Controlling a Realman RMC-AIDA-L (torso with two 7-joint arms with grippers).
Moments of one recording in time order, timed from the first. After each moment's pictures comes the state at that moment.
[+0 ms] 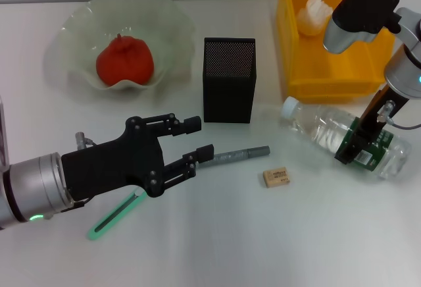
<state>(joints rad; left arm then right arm) -0.37 -2.08 1.17 0.43 1.40 1.58 -0.87 0.88 2.08 -1.18 -0.87 -2.86 -1.54 2.32</state>
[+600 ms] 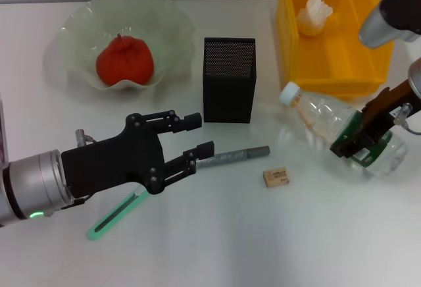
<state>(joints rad) -0.38 -2.08 1.16 0.43 1.40 1.59 -0.87 0.64 2.08 -1.20 -1.20 -2.66 -1.56 2.27</state>
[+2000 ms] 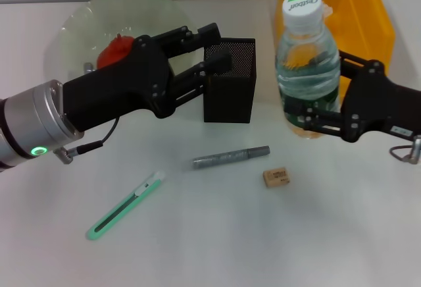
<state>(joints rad) -0.50 -2.07 1.18 0.44 1.18 1.70 -1.11 0.20 2.09 -1.18 -0.90 -1.37 -1.45 1.09</state>
